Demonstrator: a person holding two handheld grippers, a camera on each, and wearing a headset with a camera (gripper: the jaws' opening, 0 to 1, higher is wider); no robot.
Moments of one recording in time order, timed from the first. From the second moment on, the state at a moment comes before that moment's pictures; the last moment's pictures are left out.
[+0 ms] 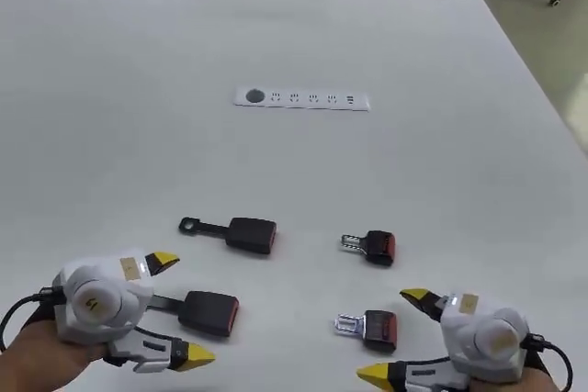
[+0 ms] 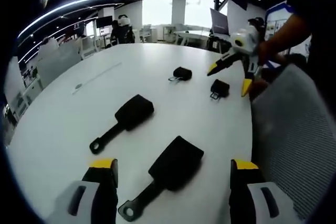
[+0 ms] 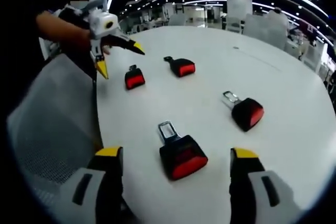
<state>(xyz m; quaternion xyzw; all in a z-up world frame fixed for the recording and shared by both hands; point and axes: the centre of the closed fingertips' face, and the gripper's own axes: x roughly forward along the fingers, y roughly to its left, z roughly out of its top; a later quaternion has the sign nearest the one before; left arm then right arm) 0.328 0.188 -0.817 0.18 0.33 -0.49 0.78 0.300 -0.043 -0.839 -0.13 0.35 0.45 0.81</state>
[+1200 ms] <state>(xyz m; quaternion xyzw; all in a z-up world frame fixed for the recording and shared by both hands) 0.331 0.175 -0.857 0.29 0.34 -0.59 0.67 0.304 -0.053 -0.854 -0.19 0.36 0.53 0.75</state>
